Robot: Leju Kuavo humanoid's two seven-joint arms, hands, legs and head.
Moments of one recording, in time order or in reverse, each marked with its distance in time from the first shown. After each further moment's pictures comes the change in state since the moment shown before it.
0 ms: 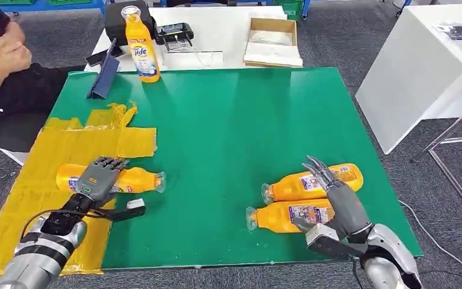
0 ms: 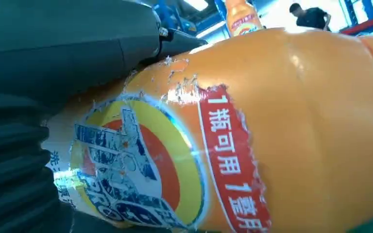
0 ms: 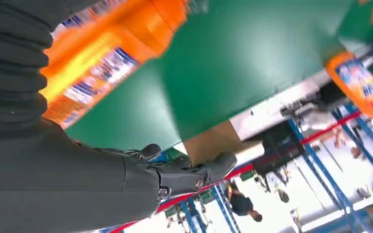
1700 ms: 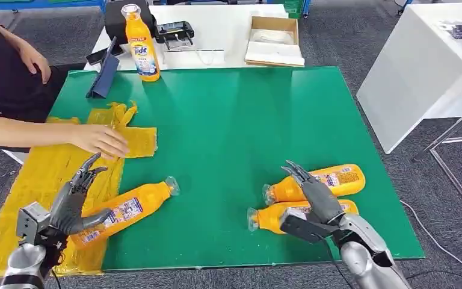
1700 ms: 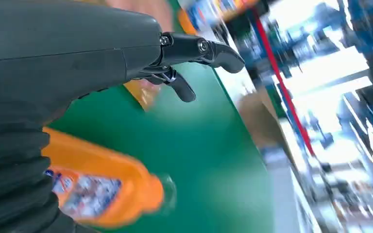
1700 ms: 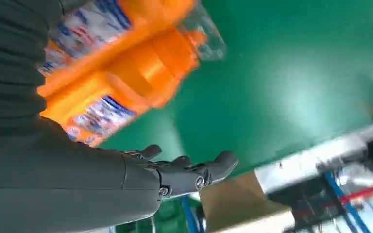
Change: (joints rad) left arm 0.319 -0.131 0.416 -0.477 1.284 -0.856 -0.424; right arm -0.160 0.017 0.140 0.256 -0.013 0.041 0.101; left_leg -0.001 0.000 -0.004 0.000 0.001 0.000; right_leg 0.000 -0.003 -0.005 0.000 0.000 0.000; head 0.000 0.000
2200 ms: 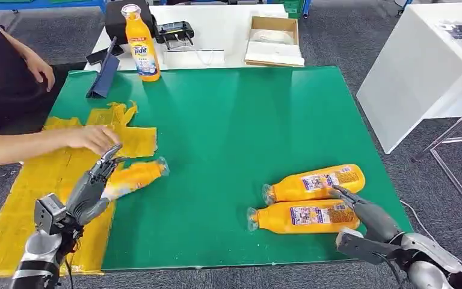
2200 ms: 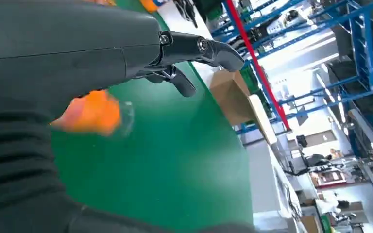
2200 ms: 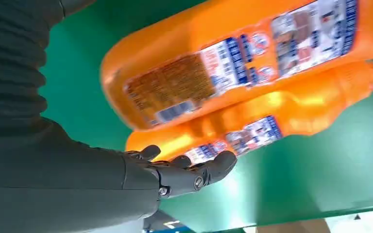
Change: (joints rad) left arm -0.081 -0.020 -0.101 -0.003 -0.022 0.003 0.000; right arm 0.121 -0.310 -0.093 -0.122 -0.104 0.153 0.005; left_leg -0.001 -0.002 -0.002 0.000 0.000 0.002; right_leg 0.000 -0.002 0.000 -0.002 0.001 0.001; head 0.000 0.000
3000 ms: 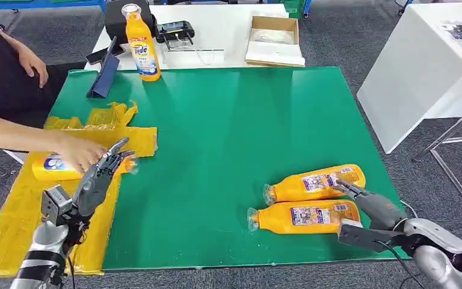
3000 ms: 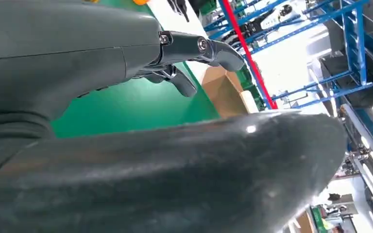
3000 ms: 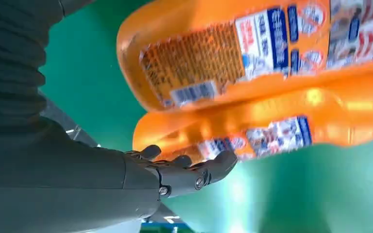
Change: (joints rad) left arm -0.062 -0.005 -0.031 0.045 0.002 -0.005 0.000; right arm -0.144 -0.062 0.127 0.073 0.033 0.051 0.033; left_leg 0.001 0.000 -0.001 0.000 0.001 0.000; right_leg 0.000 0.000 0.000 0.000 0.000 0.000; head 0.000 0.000
